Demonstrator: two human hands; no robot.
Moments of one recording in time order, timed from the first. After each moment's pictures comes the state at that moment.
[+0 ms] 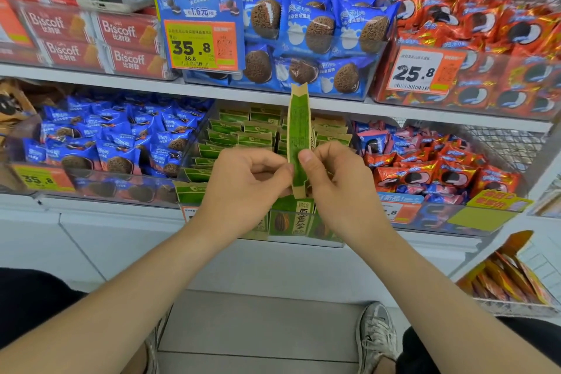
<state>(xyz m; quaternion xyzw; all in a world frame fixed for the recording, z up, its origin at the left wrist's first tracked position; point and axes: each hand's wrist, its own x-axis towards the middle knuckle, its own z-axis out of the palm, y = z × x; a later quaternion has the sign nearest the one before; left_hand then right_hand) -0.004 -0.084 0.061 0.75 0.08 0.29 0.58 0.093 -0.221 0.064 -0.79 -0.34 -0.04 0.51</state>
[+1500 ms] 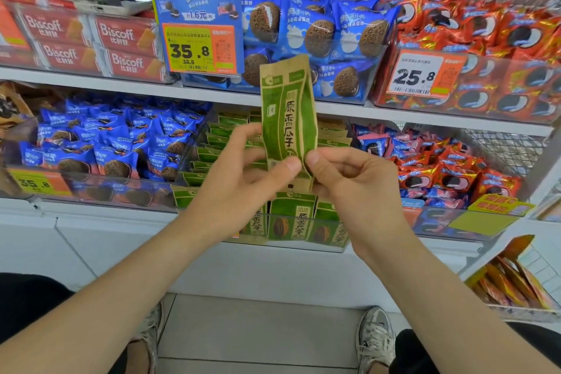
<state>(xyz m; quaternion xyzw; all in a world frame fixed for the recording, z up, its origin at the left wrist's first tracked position) -0.011 -0.071 0.070 0.76 0.06 0.23 0.61 0.082 -0.232 0.080 -0.64 -0.22 0.09 0.73</state>
